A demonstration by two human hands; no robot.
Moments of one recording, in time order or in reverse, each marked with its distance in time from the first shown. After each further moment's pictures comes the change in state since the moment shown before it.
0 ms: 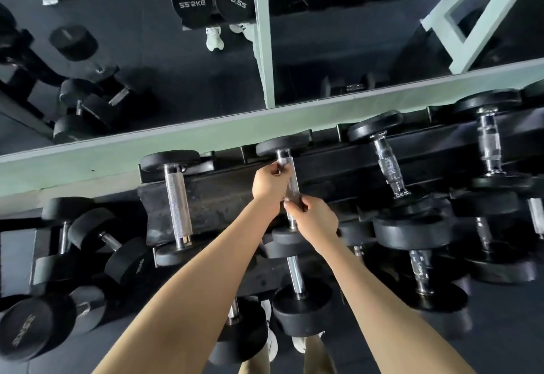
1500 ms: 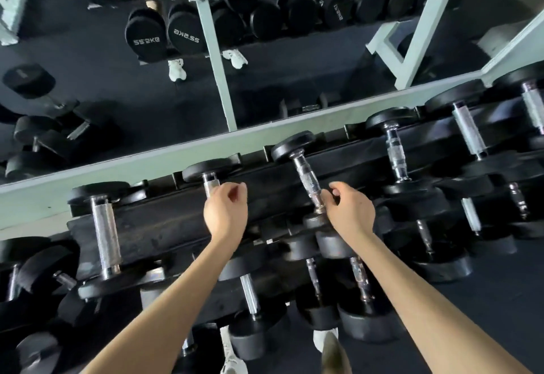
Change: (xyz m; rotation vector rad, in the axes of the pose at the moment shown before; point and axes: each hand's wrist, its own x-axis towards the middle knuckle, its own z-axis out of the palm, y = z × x) left_hand -0.064 0.015 0.059 0.360 0.352 0.370; right_hand 0.006 0.107 -0.166 -0.133 0.415 -0.058
